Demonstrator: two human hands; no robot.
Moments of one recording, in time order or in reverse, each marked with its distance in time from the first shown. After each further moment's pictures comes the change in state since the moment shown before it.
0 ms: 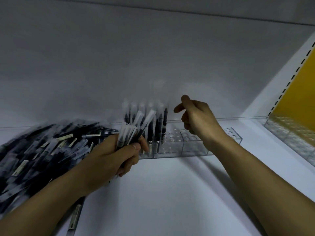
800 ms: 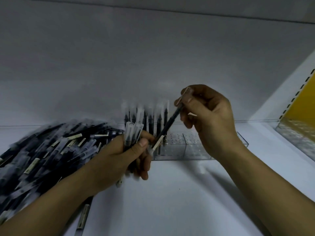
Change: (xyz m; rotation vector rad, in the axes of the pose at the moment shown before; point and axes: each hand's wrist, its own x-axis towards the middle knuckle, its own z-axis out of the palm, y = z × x) left_hand -0.009 0.022 0.006 -0.005 0.014 0.021; right_hand -0.027 -0.023 0.006 0.595 -0.113 -0.376
